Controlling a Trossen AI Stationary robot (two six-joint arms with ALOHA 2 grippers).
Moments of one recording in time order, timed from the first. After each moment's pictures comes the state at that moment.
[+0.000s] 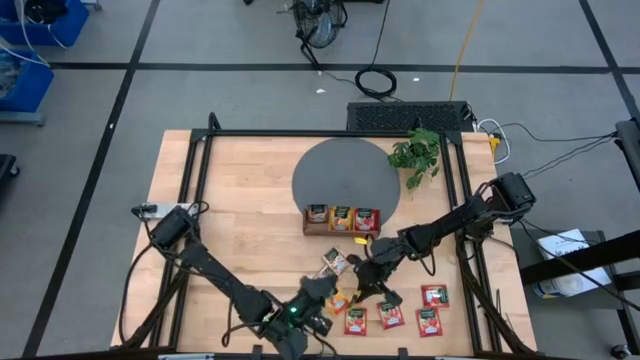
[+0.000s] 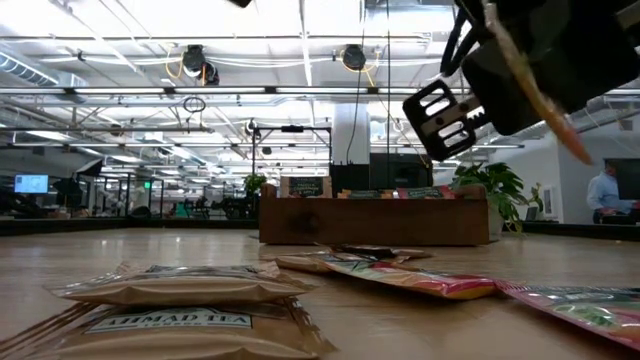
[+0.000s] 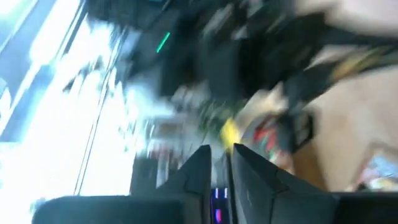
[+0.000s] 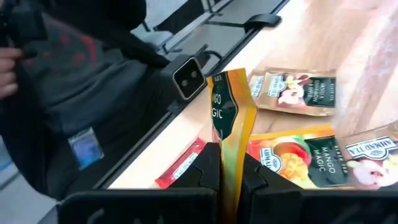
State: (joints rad) left arm -0.69 2.10 1.55 0.08 -1.33 0.90; right arm 0.34 1.68 0.66 0.56 -0.50 0.12
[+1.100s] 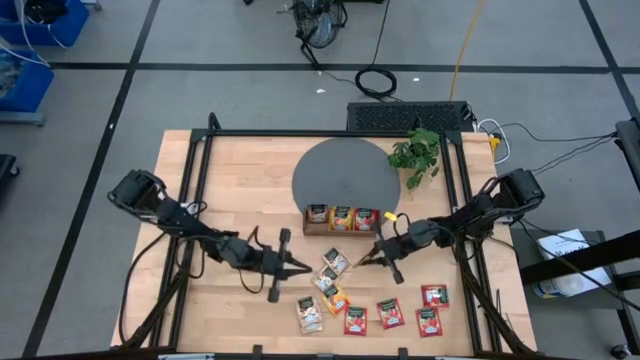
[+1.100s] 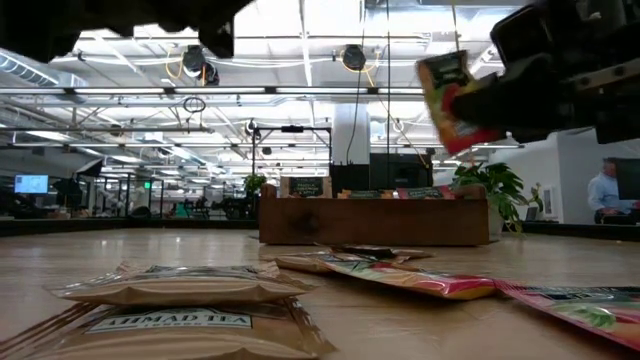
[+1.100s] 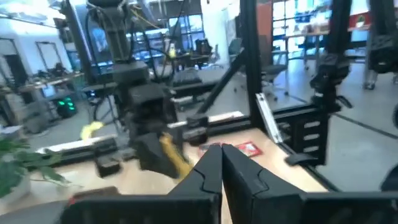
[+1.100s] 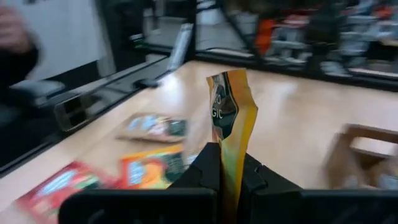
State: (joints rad) left arm -0.48 1.64 0.59 1.13 -0.29 0.14; right arm 0.29 1.60 0.26 1.21 -0.09 -0.04
